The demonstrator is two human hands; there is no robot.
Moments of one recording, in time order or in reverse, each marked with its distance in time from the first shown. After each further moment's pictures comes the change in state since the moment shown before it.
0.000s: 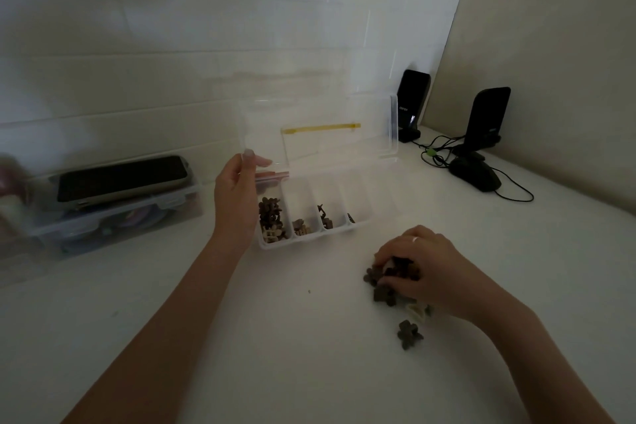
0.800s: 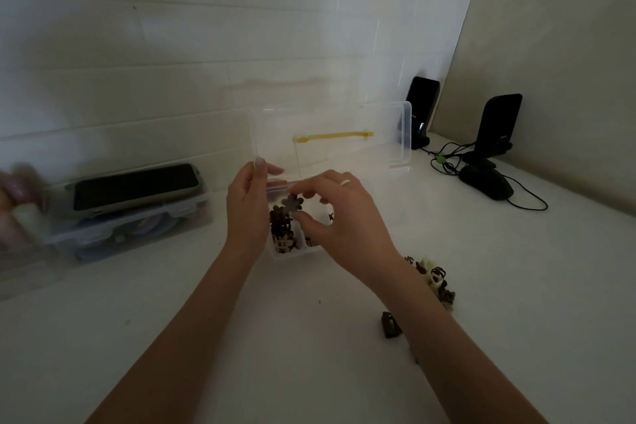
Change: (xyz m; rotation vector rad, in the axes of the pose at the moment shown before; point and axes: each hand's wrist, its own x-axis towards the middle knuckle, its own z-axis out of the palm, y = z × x) left_hand -0.006 0.005 0.001 0.056 -0.004 0.069; right_hand 0.081 -0.093 0.005 0.314 0.515 -0.161
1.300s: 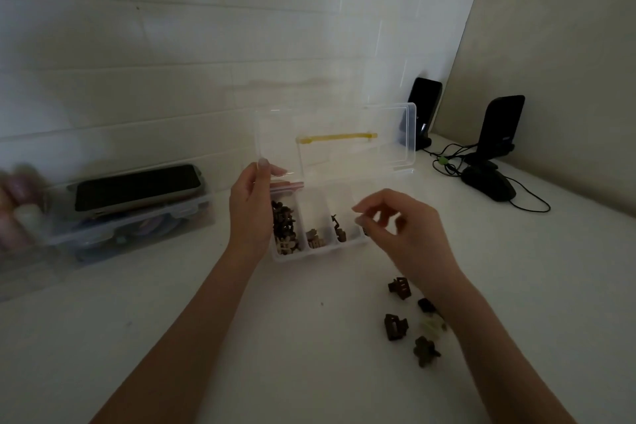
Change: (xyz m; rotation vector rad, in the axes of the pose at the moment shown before) left_hand 0.003 -0.003 0.001 -0.011 0.010 -0.018; right_hand -0.029 0.039 -0.039 0.166 0.041 0.157
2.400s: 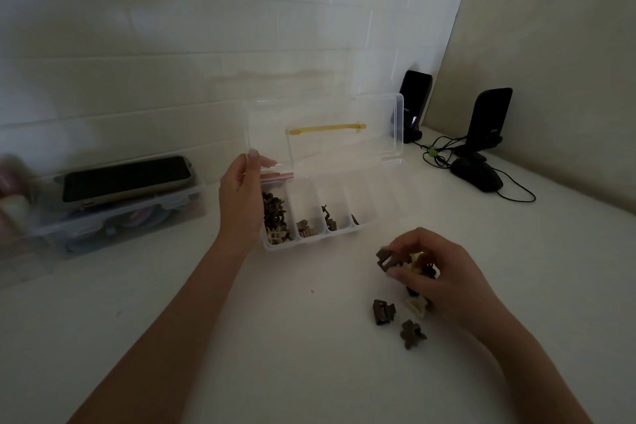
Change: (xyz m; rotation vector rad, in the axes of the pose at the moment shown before) left_hand -0.003 0.003 0.000 -0.028 -0.005 0.011; right_hand -0.060 0.030 -0.037 0.017 -0.146 0.202
